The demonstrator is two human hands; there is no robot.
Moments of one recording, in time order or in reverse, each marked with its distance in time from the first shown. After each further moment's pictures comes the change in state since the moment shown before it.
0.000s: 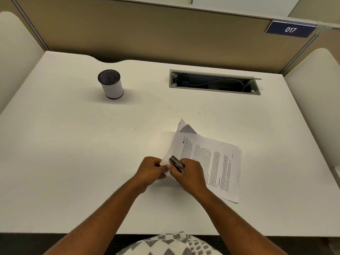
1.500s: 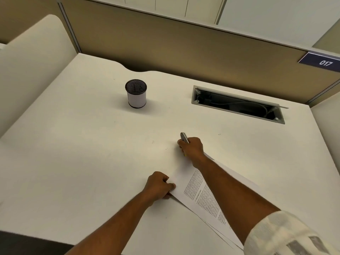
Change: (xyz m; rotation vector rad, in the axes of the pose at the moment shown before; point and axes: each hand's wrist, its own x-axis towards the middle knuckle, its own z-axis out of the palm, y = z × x) left_hand 0.034 -0.016 -0.026 0.146 0.109 -0.135; right_hand 0.165 -0.062 0.026 0.300 -0.096 0.246
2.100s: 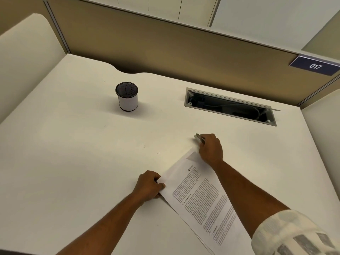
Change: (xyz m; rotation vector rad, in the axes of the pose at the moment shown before) left_hand 0.011 0.011 -0.011 0.086 0.036 0.100; right_hand 0.036 0.025 -0.084 -0.643 0.214 -0.306
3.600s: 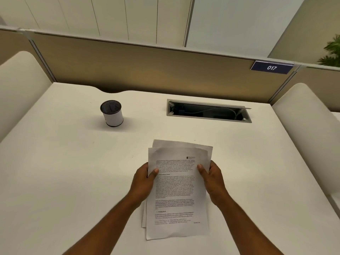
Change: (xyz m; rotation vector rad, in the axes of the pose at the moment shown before) left_hand -0.030 0.040 0.004 -0.282 0.053 0.345; right_hand -0.136 0.040 -0.028 1.118 -0.011 0.231
